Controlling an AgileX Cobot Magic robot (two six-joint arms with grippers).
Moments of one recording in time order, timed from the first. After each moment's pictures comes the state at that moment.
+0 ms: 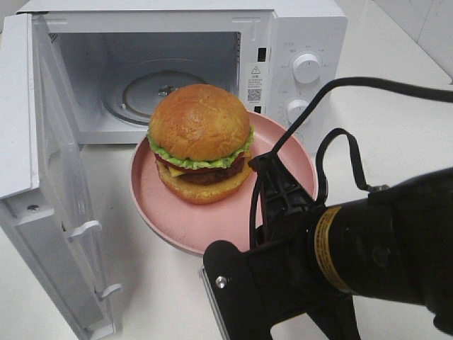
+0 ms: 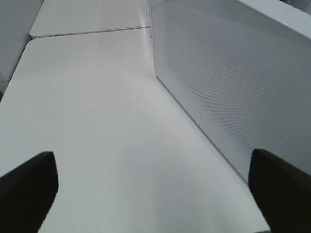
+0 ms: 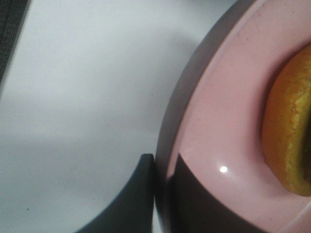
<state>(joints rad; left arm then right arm) 0.01 -0.01 -0.50 -0.13 1.04 0.16 1.12 1.43 -0.65 -0.86 0.44 -0.21</state>
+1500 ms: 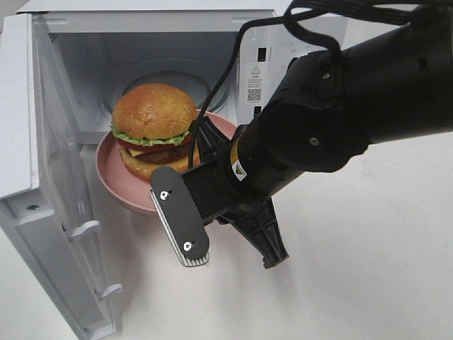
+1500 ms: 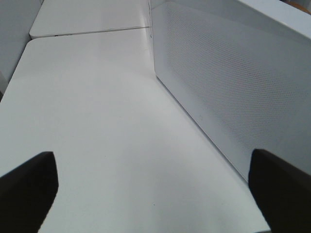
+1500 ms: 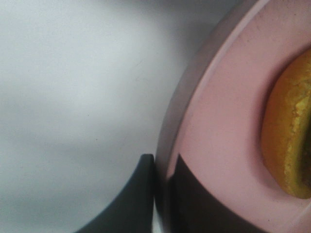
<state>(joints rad) 0.01 -0.01 -0.50 -0.13 1.04 0.16 0.87 1.76 -1.00 -0.27 0.36 -1.03</state>
